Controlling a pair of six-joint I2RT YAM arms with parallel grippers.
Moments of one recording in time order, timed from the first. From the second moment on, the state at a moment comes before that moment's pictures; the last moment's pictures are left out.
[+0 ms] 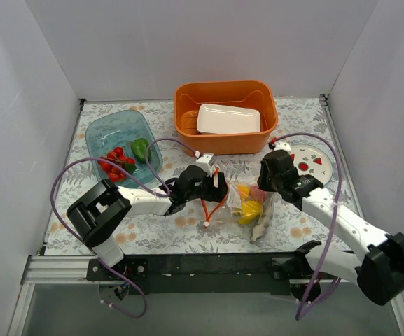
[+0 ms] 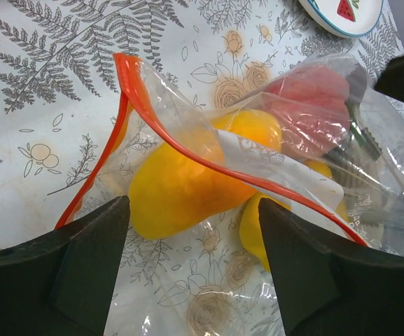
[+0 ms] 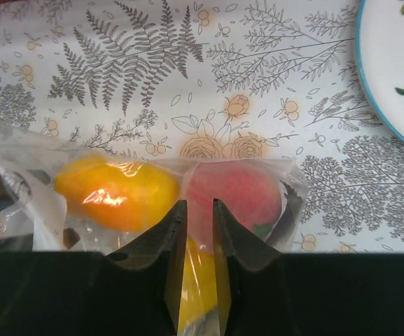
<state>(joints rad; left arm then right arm) -0.88 1.65 0.73 0.44 0.04 -0.62 0.58 1.03 0.74 -0.47 0.26 0.50</state>
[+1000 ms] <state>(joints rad) -0.92 1.65 0.75 0.33 0.07 -0.44 0.59 1.42 0.73 -0.22 -0.08 0.42</state>
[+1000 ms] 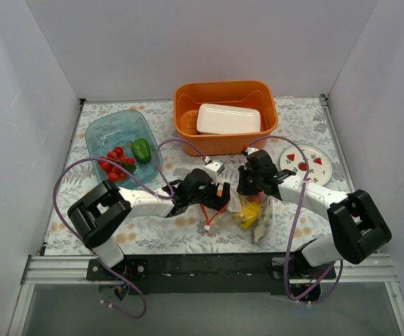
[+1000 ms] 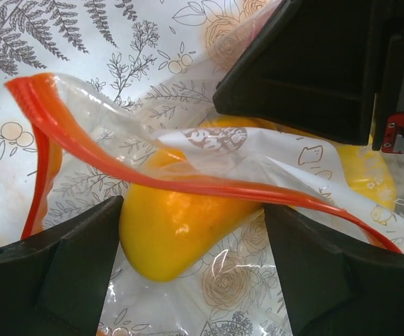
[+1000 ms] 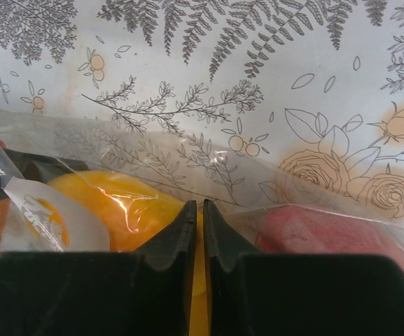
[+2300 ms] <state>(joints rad) -0.99 1.62 0.70 0.24 0.11 -0.97 0.67 1.42 0.72 -0.14 -0.12 0.42</state>
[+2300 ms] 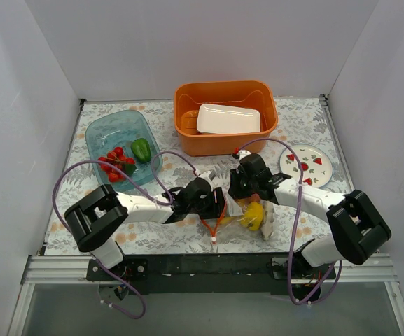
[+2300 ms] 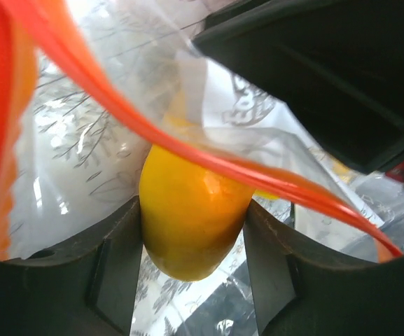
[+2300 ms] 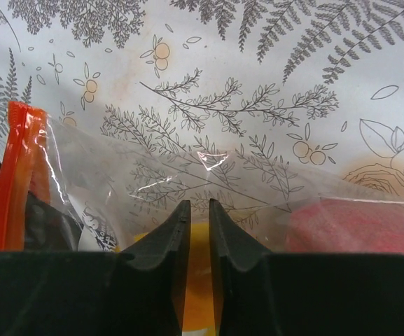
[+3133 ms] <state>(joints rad) -0.97 1.18 0.83 -0.56 -0.16 -1.03 0.66 1.33 0.69 -0.13 0.01 0.43</state>
